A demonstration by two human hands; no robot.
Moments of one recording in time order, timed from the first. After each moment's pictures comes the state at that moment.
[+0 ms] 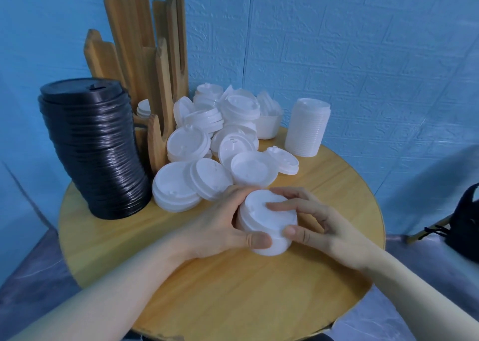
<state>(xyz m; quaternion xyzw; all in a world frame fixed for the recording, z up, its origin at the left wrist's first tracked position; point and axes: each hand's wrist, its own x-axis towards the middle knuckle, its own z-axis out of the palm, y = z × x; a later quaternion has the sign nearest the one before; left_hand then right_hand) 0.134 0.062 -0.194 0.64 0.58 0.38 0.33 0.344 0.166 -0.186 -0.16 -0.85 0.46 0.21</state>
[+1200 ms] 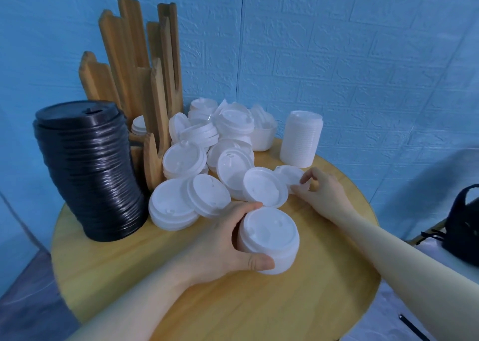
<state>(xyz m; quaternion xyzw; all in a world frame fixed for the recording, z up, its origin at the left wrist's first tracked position) 0.136 0.062 -0.202 0.63 0.59 0.40 0.31 0.317 0.258 -0.188 -0.48 -0.81 0.18 0.28</state>
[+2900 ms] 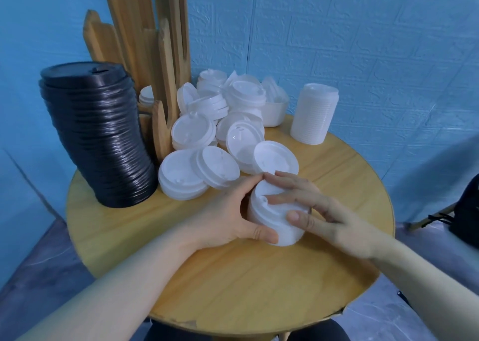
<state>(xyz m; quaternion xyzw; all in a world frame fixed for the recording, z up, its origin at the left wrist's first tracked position) 0.135 0.060 -0.197 0.62 0.57 0.41 0.35 0.339 0.157 -0.184 -0.13 -0.89 0.41 0.18</state>
